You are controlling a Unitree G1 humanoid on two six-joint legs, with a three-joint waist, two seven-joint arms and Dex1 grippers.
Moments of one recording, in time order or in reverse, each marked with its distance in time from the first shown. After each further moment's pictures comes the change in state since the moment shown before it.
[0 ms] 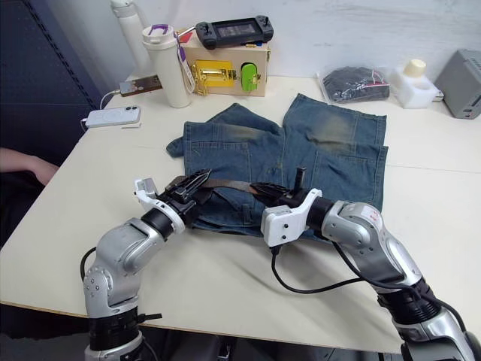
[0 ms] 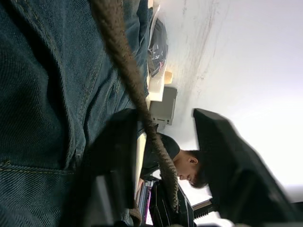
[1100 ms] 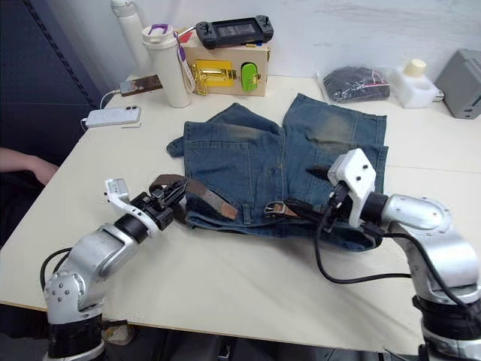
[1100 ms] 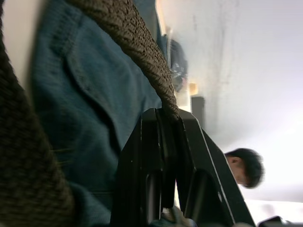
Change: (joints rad) left arm 0.091 0.274 0.024 0.013 0.114 0.041 -0.222; right arm 0.094 -0.067 -0.423 -0.164 0.851 0.998 0.260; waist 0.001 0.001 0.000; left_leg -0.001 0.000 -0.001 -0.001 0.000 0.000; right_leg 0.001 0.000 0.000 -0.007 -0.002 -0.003
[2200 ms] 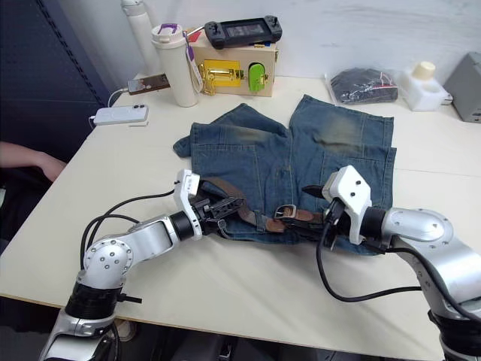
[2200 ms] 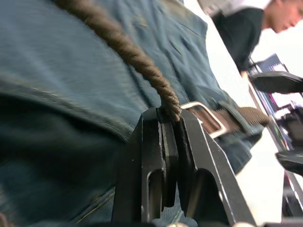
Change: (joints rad) left arm -0.249 0.074 -0.325 0.146 0.565 0.276 -0.501; right arm 0.082 -0.081 0.071 -0.078 0.006 -0.049 -0.089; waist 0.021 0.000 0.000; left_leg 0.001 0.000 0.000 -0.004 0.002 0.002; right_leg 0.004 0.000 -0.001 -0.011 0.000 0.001
